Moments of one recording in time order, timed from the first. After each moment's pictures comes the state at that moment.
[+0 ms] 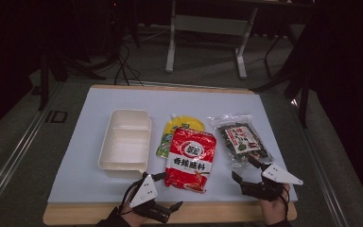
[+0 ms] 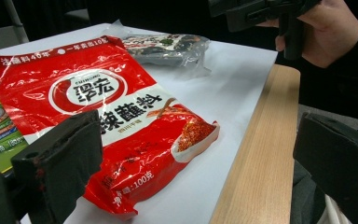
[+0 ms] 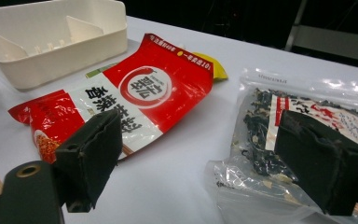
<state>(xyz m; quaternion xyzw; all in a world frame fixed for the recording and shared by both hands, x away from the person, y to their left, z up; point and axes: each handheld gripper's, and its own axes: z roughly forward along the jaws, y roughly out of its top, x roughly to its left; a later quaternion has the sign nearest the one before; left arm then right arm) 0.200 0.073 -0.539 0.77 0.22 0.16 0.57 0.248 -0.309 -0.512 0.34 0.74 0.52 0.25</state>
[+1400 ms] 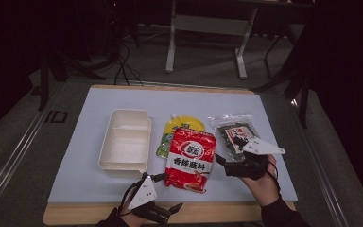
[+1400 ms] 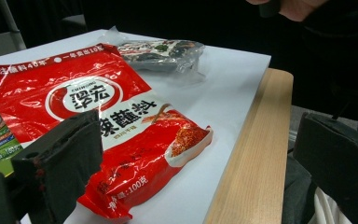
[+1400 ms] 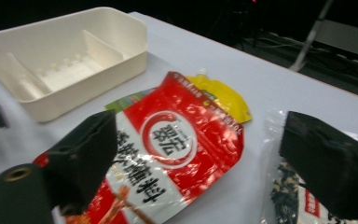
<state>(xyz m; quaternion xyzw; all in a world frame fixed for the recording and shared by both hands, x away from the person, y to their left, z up) 0.196 0.074 -0.535 0.77 0.21 0.15 0.58 0.285 -0.247 -0.443 0.32 0.78 0.48 0.23</state>
